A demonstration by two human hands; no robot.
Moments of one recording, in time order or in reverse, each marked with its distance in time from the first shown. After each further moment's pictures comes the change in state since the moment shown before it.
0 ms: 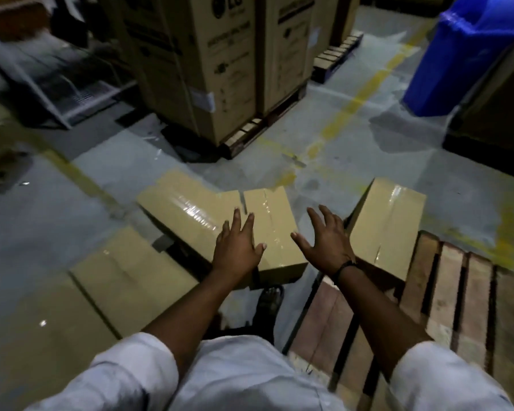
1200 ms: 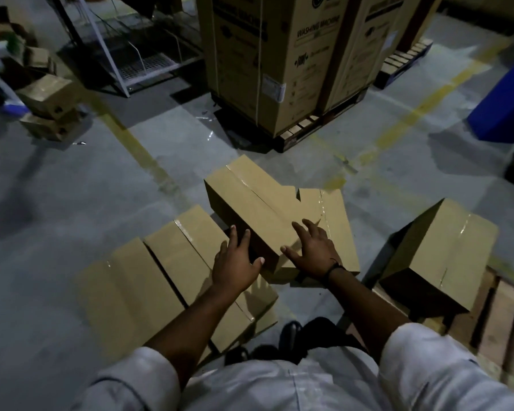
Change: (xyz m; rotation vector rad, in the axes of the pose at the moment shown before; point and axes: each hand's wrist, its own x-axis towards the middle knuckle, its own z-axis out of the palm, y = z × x) left_hand -0.052 -0.254 -0.039 -0.157 -0.018 -0.219; right_hand 0.018 -0.242 0.122 -0.101 -0.280 -0.172
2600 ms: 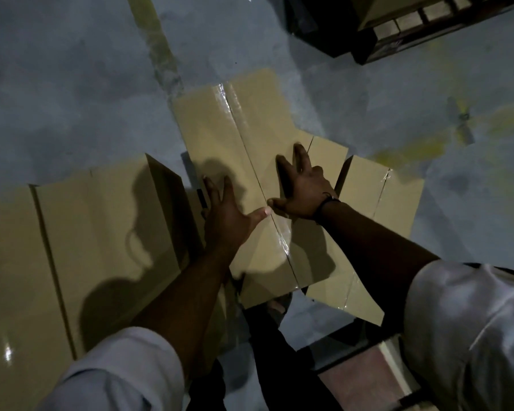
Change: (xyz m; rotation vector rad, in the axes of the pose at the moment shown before) left_hand 0.368 -0.011 0.202 -0.278 0.075 -0.663; right_hand 0.470 0.115 0.131 -0.148 -0.441 -0.370
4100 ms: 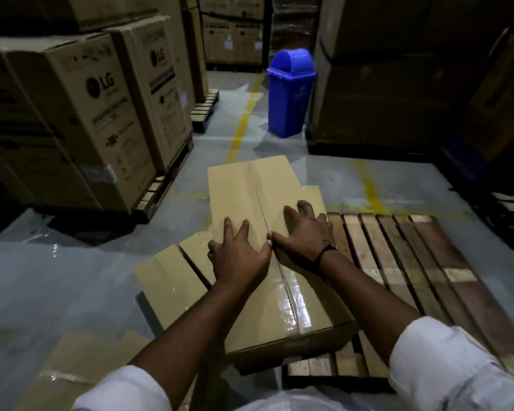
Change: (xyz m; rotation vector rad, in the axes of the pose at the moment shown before) left_hand -0.547 0.008 -0.202 0.278 -0.148 1.173; right_hand -0.691 -0.228 0.027 0.260 0.906 1.047
